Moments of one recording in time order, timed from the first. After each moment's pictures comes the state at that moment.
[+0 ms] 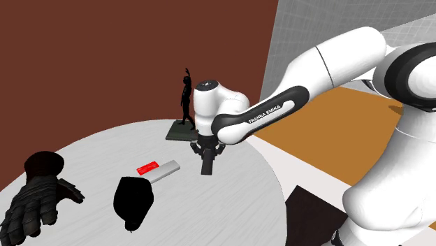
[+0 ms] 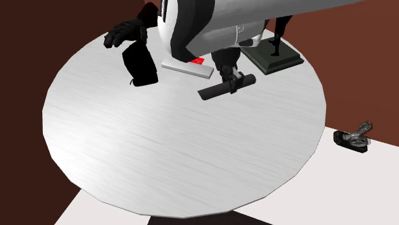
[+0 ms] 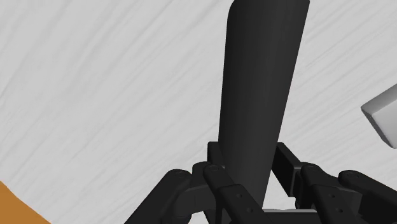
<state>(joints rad) -0.62 0.12 0.94 -2.14 -0.41 2.24 1.41</state>
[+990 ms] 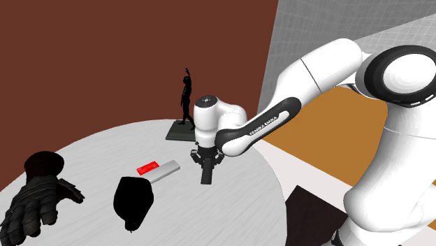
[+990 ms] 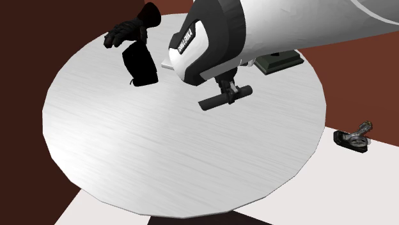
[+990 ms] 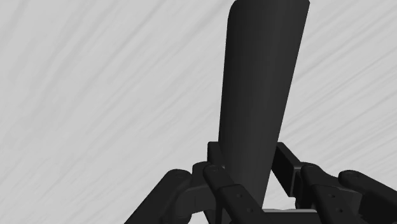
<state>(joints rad) -0.57 0.24 0.89 -2.18 -0.56 2.32 1.52</state>
